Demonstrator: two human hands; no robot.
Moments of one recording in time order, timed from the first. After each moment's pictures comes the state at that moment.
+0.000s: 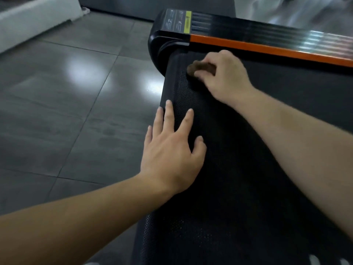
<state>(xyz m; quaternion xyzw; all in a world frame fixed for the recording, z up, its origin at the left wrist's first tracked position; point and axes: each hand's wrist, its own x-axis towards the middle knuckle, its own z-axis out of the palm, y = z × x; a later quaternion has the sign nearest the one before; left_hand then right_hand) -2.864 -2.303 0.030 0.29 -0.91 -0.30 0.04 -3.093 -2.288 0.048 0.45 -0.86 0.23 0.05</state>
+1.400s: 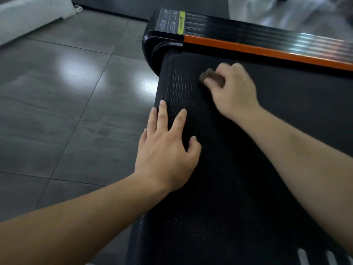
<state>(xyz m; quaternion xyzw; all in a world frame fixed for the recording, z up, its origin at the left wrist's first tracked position) -2.865 -2.301 0.031 0.29 -0.91 -0.29 0.05 -3.073 -2.247 0.050 0.38 -0.90 0.21 0.06</state>
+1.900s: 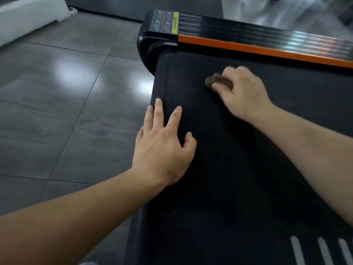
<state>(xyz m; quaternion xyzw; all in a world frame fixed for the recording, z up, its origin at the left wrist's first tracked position) -2.865 -2.301 0.032 0.29 -0.91 -0.29 0.05 -3.082 -2.210 0.060 0.40 -0.91 0.14 0.05</state>
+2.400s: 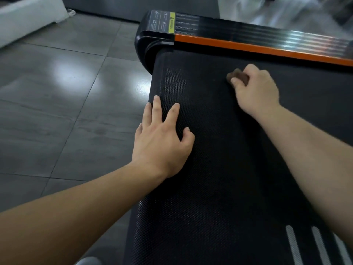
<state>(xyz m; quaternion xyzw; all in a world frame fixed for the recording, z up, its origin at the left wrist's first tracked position) -2.866 -2.300 0.032 0.30 -0.91 -0.28 0.05 -3.088 -2.190 0.063 0.25 -0.95 0.16 0.07</state>
